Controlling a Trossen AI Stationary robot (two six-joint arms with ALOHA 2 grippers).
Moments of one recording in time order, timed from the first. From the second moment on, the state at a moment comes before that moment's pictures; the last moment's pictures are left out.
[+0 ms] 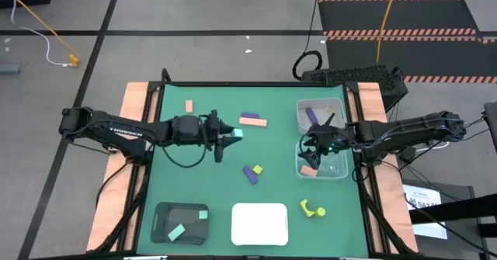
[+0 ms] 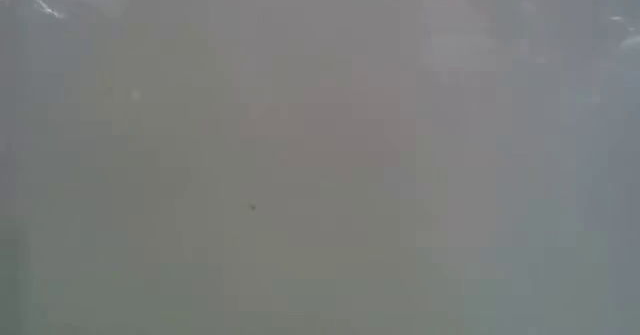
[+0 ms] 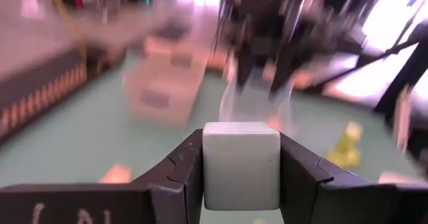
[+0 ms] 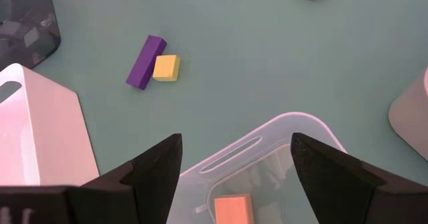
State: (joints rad) left arm 0.02 1.24 0.67 0.38 -0.10 -0.18; right arm 0.07 0.92 0.64 -0.56 0.10 0.67
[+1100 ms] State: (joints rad) left arm -0.12 1.24 0.67 0.60 -0.13 -0.53; right arm 0.07 0.92 0.64 -0.56 0.10 0.67
